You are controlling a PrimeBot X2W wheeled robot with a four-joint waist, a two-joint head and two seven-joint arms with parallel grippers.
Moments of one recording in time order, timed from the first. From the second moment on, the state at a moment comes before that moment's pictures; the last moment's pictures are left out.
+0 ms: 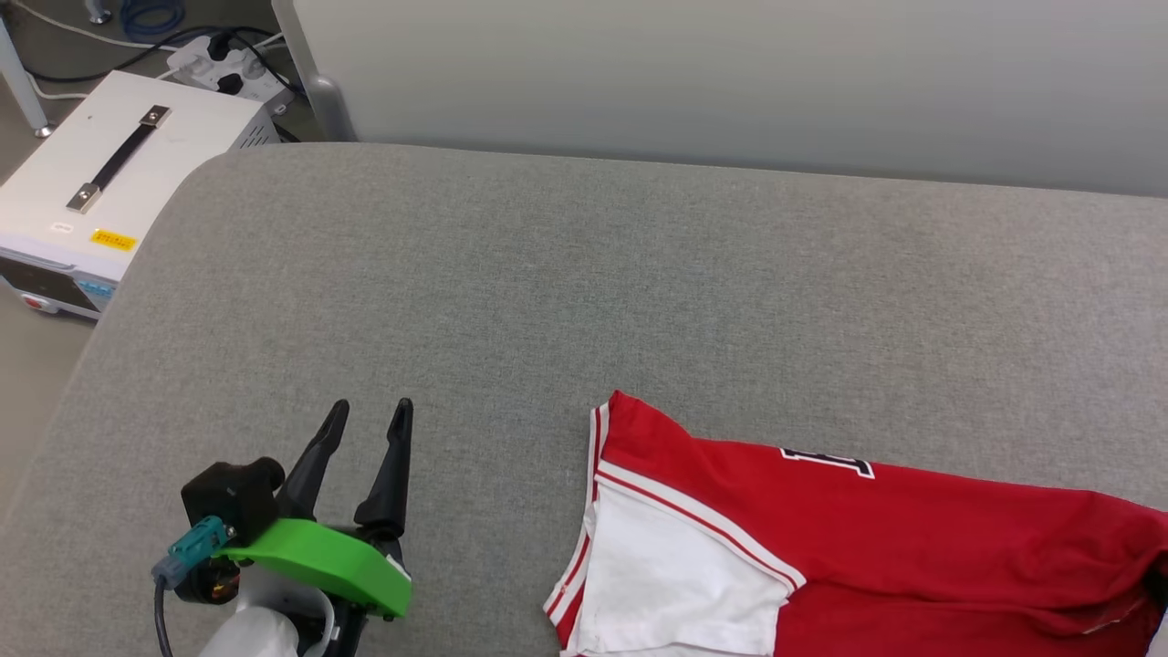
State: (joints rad) left arm -0.11 0.38 -0.38 0.12 -0.70 0.04 -0.26; right arm 0.04 -0.35 -0.28 0.26 0.46 0.13 0.49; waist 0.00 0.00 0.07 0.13
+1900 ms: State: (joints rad) left arm -0.06 0.37 -0.36 0.15 -0.70 0.03 -0.25; right arm -0.22 -0.05 0.46 0.31 0.65 0.13 0.47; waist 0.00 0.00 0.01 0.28
